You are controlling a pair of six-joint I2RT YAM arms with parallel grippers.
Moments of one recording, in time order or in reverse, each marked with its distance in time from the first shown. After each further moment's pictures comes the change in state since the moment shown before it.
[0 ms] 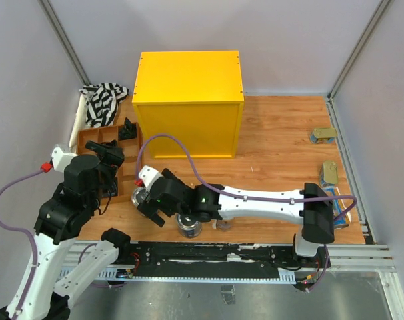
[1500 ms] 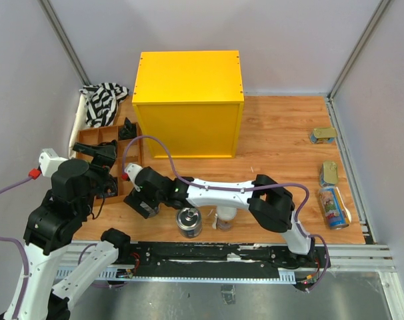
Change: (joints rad) left arm 0.000 -0.032 0.089 -0.055 -0.042 -0.055; right arm -0.102 0.365 0.174 0.183 -0.232 -0.051
